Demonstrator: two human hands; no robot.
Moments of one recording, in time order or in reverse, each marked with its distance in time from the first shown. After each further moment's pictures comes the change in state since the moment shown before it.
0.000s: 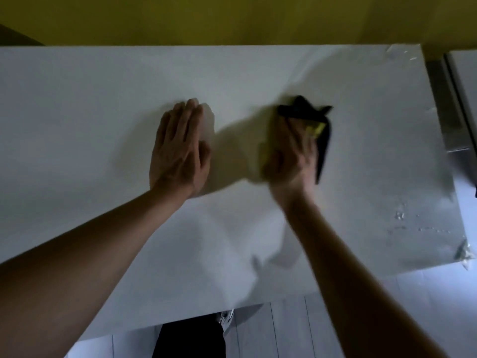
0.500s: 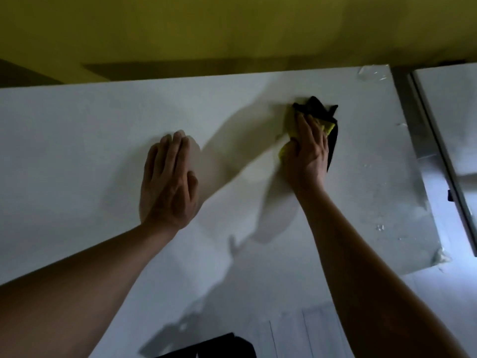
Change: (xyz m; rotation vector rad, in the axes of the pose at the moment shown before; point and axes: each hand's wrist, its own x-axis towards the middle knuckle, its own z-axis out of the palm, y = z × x) left_hand 0.000 -0.004 0.001 -0.039 0.054 0.021; right_hand 0.066 0.032 -0.016 -0.083 0.016 0.279
